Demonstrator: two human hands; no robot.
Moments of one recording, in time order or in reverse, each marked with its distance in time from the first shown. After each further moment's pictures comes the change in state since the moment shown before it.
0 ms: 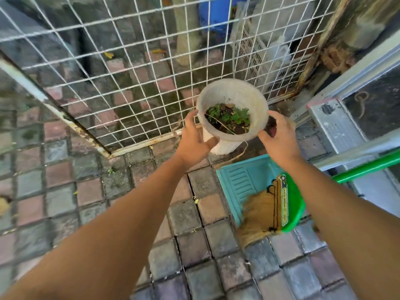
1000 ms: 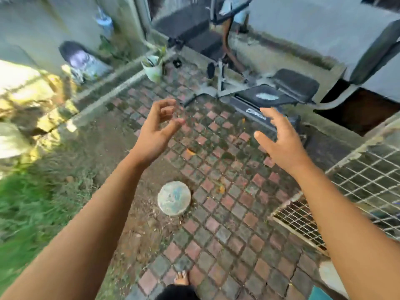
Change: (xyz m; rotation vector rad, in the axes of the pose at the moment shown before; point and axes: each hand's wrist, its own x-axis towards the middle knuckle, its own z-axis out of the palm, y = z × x) left_hand -0.715 0.370 -0.666 -0.152 1.181 0.056; right_hand -0.455 -0.852 -0.048 0.092 -0.755 -1.083
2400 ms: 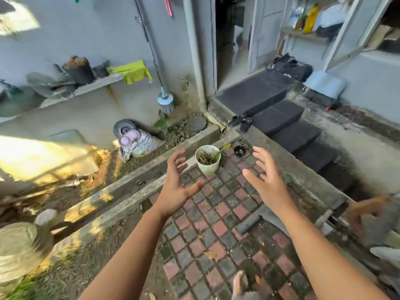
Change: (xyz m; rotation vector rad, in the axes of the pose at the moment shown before) left_hand 0.894 -0.195 -0.254 0.181 0.166 -0.115; right_hand 1.007 -0.048 0.327 0.451 -0.234 -0.038
